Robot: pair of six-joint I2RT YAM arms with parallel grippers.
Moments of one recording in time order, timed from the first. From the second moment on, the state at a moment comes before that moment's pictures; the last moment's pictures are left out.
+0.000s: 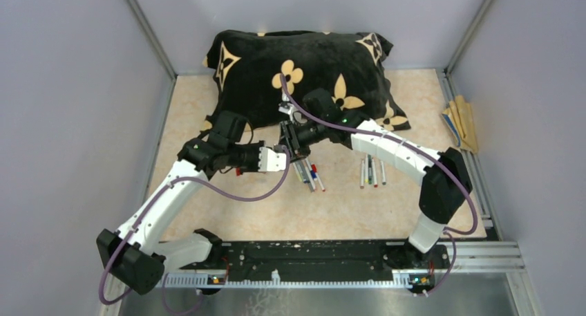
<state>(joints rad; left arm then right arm) -0.51 1.12 1.09 -0.88 0.43 1.13 0.80 1.71 1.47 -0.44 -0.79 0.66</state>
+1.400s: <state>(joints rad) -0.55 1.11 1.17 -1.13 0.53 1.22 0.79 1.59 1.20 -0.15 -0.92 0.55</state>
